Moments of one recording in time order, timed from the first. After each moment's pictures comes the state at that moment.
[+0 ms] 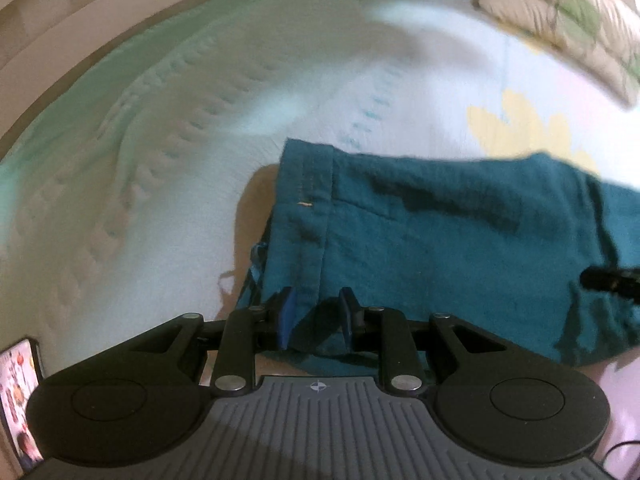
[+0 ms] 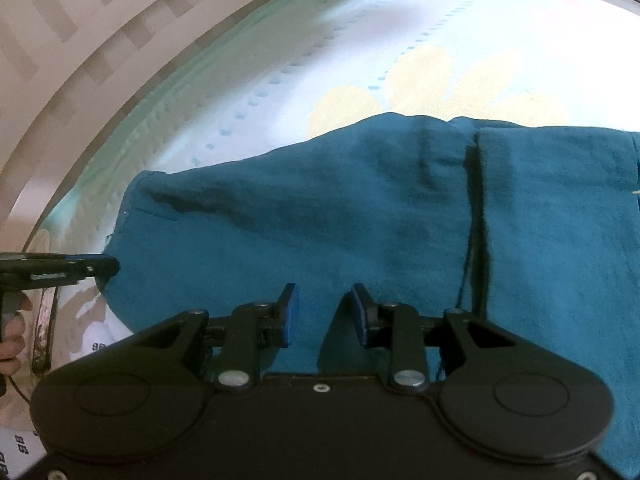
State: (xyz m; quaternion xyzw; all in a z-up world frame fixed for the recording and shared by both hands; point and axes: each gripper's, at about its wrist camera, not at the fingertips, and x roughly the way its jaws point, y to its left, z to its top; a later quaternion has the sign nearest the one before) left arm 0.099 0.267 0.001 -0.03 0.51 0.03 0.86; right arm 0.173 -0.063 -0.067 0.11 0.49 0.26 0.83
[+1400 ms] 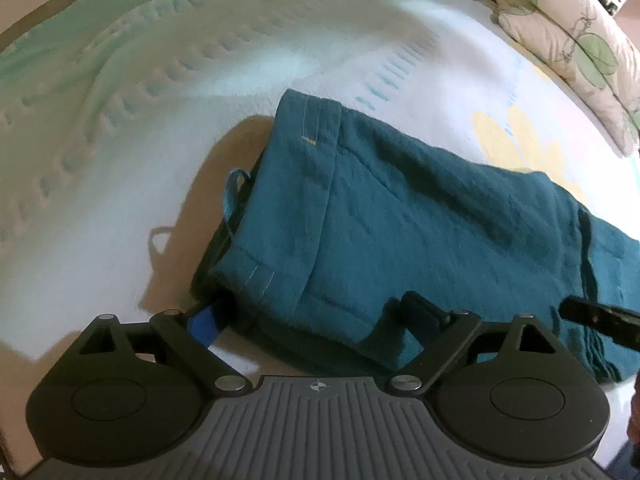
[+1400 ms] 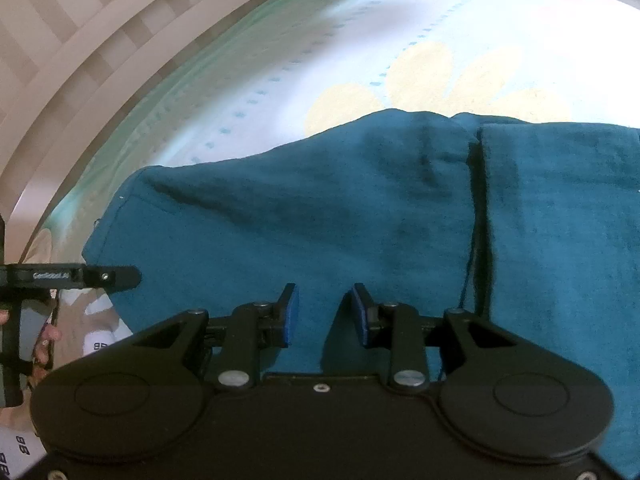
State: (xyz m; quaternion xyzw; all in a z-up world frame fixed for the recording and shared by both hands) left arm 0.114 0.277 -0.037 -0.13 0.53 0.02 0.84; right arm 0.175 -0.058 -0.070 0.12 0.49 0.26 0.82
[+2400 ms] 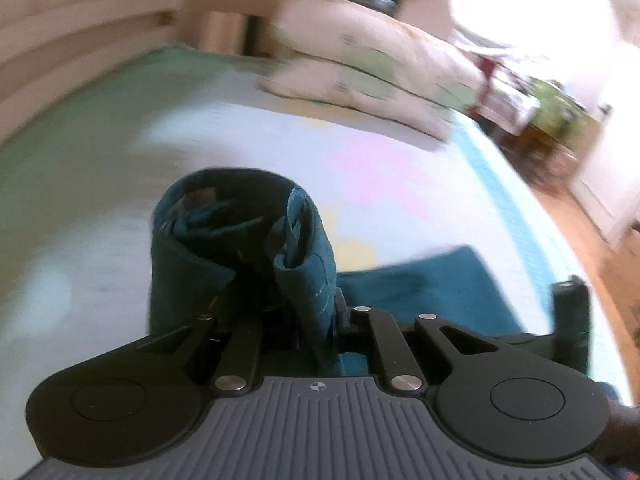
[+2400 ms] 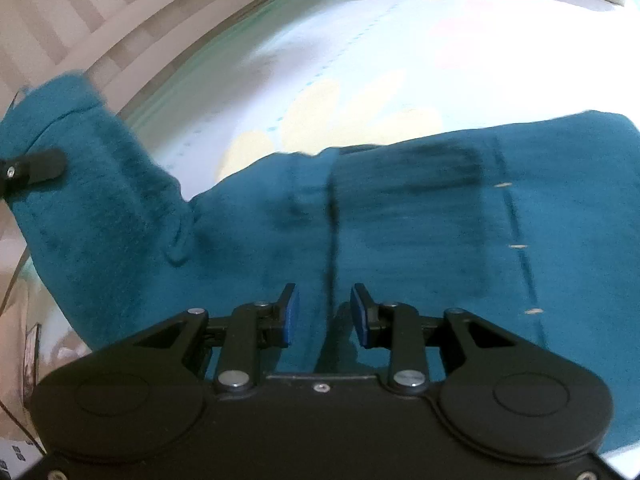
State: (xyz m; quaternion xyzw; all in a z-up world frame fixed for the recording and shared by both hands) left arm 0.142 0.101 0.083 -0.02 0.40 -0.23 0.89; right arm 0.163 -0.156 -0.055 0.15 0.47 0.17 0.85
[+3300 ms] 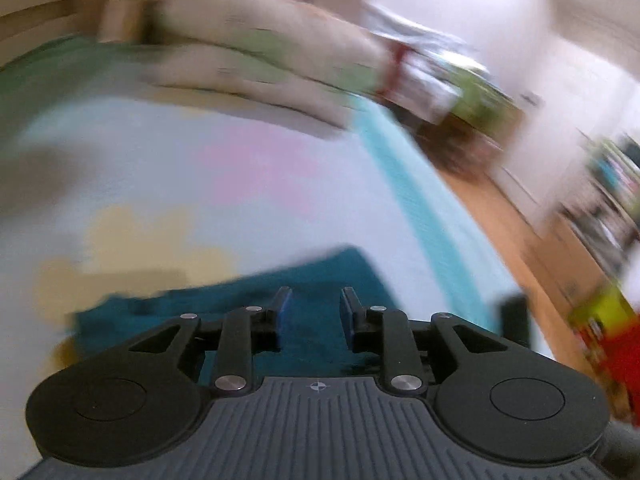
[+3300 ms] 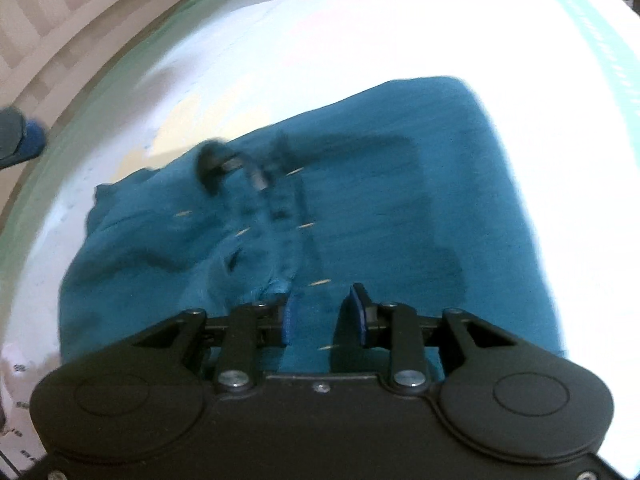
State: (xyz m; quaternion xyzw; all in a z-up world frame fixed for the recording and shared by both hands) left arm 0.168 0.029 0.048 -0.06 0.41 -0.30 0.86; right arm 0.138 -0.257 -0.056 0.16 0.50 0.05 0.85
